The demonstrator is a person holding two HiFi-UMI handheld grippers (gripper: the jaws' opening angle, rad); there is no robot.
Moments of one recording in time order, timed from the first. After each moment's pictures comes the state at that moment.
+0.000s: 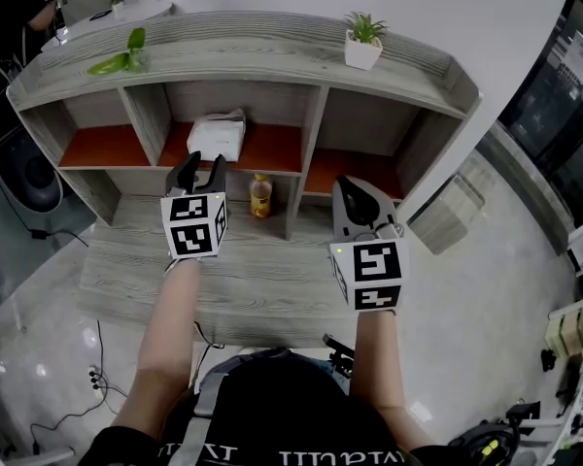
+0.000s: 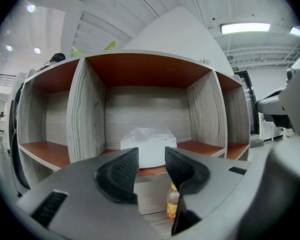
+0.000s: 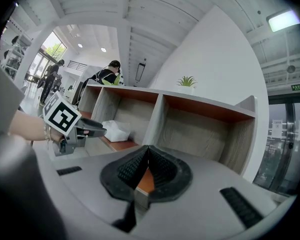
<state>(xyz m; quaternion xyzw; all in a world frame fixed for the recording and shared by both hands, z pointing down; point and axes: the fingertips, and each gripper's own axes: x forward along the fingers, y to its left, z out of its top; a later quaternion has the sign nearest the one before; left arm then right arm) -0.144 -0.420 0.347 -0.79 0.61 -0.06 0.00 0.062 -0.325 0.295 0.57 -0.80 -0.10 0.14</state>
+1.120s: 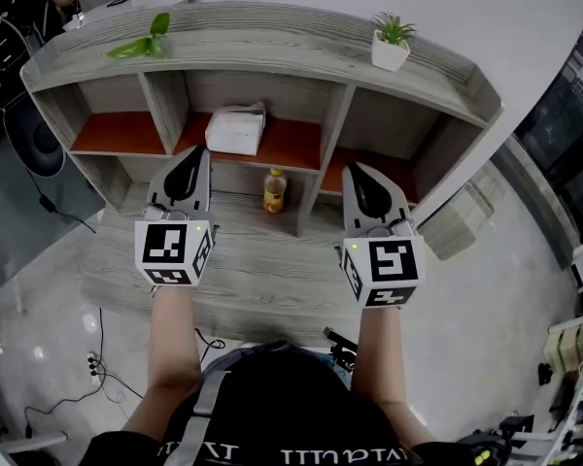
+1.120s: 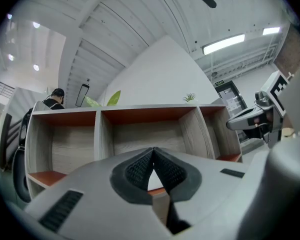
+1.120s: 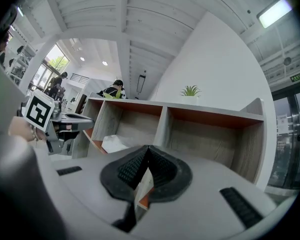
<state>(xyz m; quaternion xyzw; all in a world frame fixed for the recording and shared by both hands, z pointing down) -0.170 -0.354 0.278 -0.80 0.58 0.03 0.13 0.041 -0.331 0.272 0.55 -0.82 -0.12 0.07</state>
